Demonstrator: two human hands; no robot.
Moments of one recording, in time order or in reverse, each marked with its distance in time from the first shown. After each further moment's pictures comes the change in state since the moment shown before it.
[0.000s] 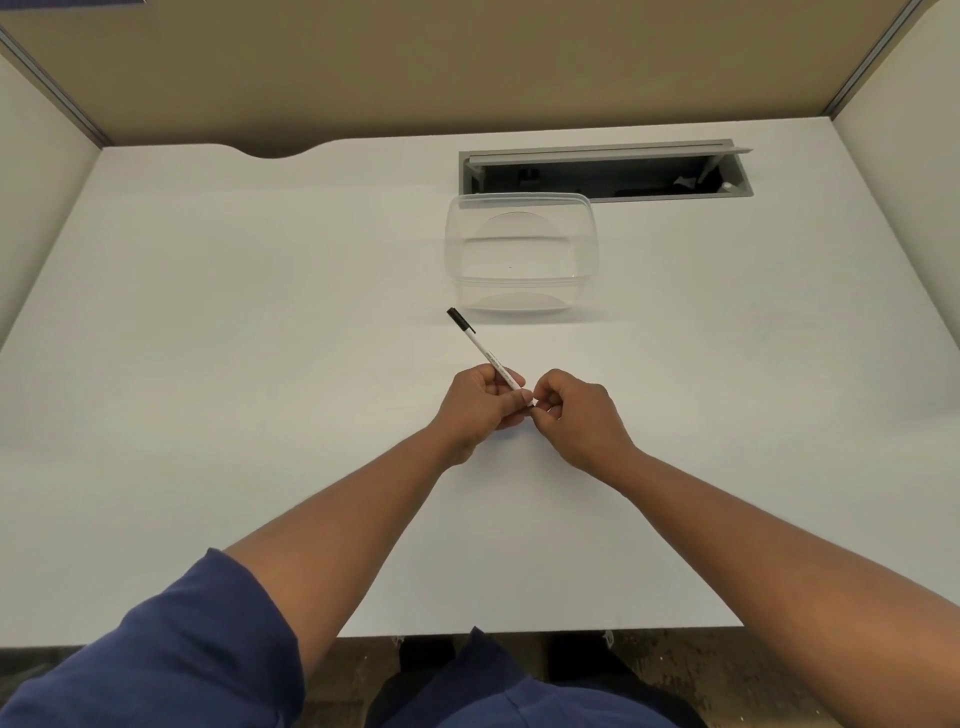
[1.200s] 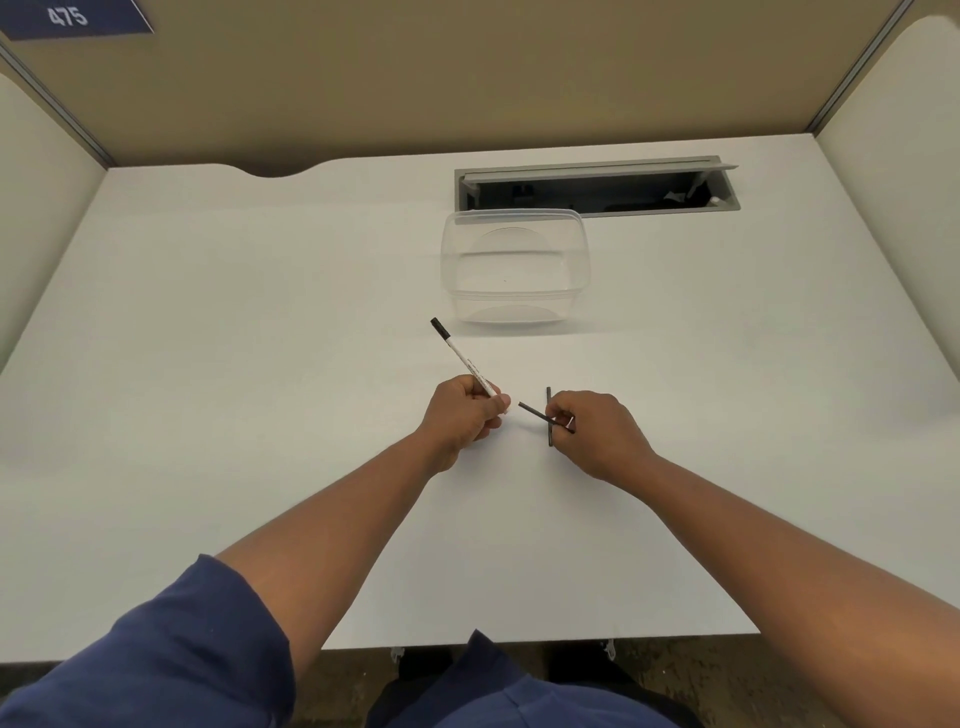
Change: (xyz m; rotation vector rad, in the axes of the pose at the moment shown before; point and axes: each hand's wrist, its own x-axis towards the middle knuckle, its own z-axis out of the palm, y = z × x) left_hand 0.002 0.005 -0.011 0.182 0.145 -0.072; right_hand -0.002 0.017 -0.020 -0.219 -0.099 -0.001
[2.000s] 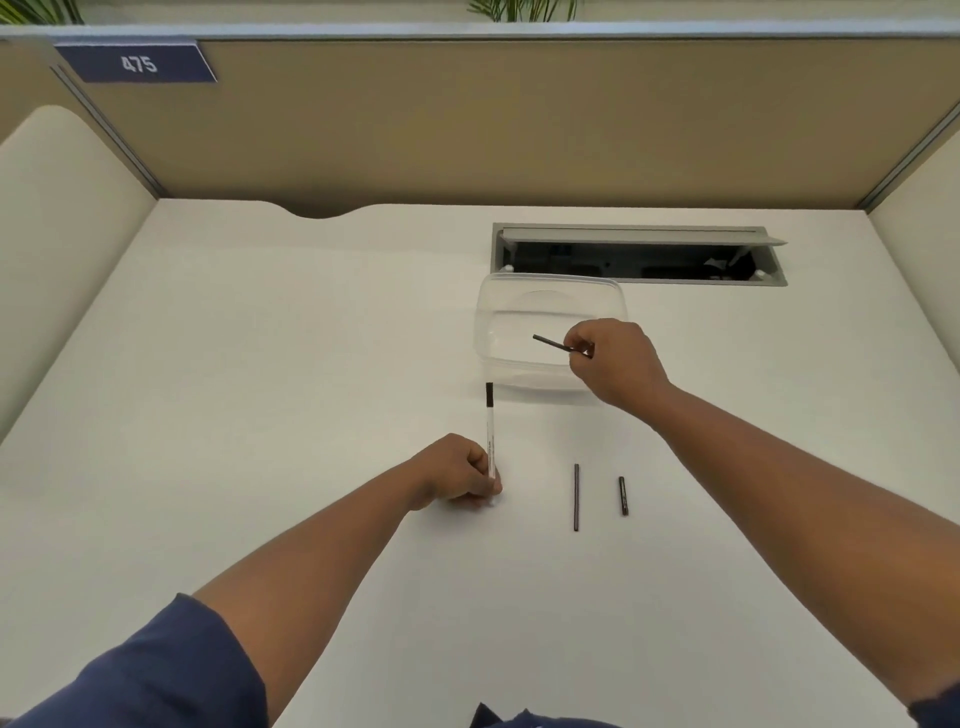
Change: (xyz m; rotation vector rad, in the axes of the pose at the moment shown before) left_hand 0.039 0.013 -0.056 0.423 -0.279 -0.115; right_hand 0.142 -0.046 -0.086 -0.055 0.210 -0.107
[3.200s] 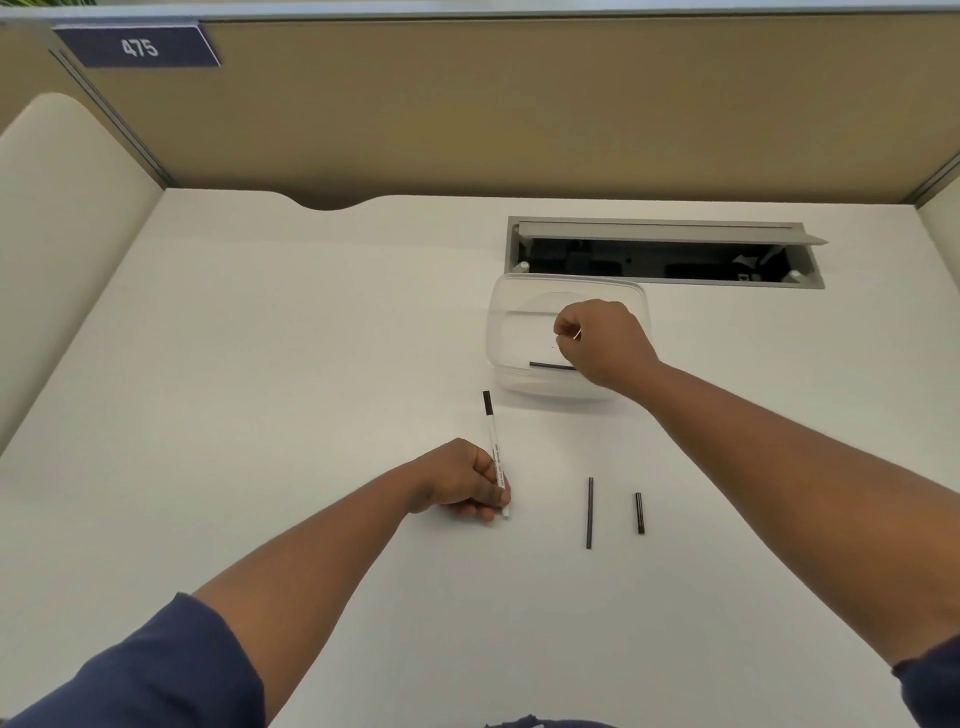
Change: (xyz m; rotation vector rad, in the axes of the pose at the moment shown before) left_hand 0.007 0.004 -0.014 -0.051 -0.152 -0.050; right_hand 0.053 -0.009 0.020 -0.018 -0.065 -0.070
